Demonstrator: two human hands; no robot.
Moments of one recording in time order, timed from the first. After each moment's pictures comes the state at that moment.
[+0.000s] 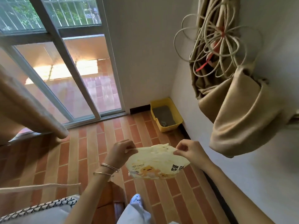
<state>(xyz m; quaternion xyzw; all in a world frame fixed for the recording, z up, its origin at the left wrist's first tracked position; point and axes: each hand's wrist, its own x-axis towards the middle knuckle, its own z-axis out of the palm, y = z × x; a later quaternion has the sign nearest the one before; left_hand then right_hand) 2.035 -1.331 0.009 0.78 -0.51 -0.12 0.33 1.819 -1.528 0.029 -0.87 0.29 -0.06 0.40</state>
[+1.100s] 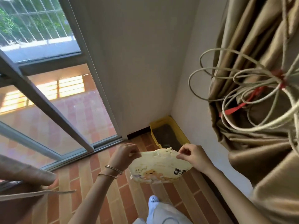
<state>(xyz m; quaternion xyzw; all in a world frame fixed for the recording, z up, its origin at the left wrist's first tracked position) 2.304 -1.561 -0.006 0.76 -0.56 -0.18 0.29 2.059 -1.723 0.014 -0.84 0.36 -0.07 0.40</state>
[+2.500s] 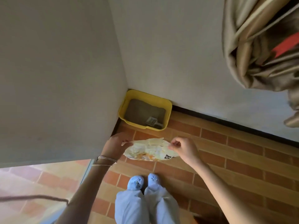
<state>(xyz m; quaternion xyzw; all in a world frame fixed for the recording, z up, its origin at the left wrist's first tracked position) 2.529 -1.825 -0.215 0.58 -0.73 -0.35 0.11 2.256 -1.756 -0.212 -0.57 0.71 -0.19 0.37</state>
